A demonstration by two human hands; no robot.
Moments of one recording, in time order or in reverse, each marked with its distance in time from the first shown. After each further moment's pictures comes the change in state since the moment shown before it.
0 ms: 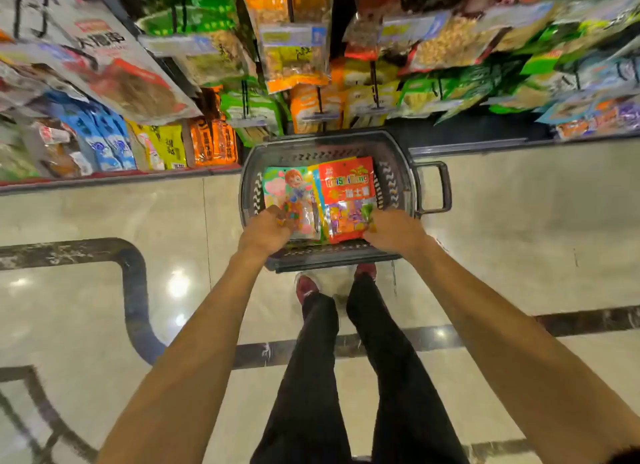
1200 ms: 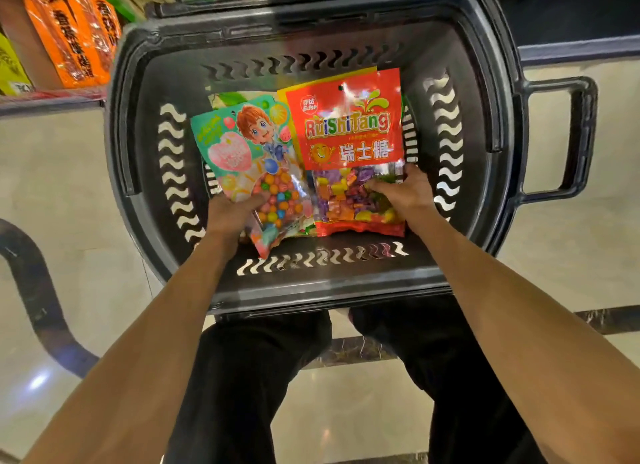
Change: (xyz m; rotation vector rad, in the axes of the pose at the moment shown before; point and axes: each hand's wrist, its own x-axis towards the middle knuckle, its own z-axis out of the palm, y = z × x) left_hand 0.276 -0.131 0.196 -0.791 0.089 -0.375; right_hand 0.299 0.092 0.175 0.840 0.162 0.366
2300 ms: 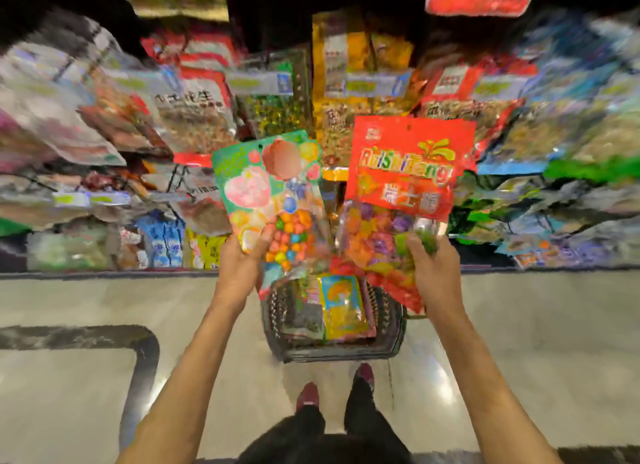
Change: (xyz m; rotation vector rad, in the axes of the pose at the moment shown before) left_hand -0.520 0.258 -0.214 -0.223 0.052 0.888; right_hand -0.537 -0.220 -0.285 0.585 0.317 -0.706
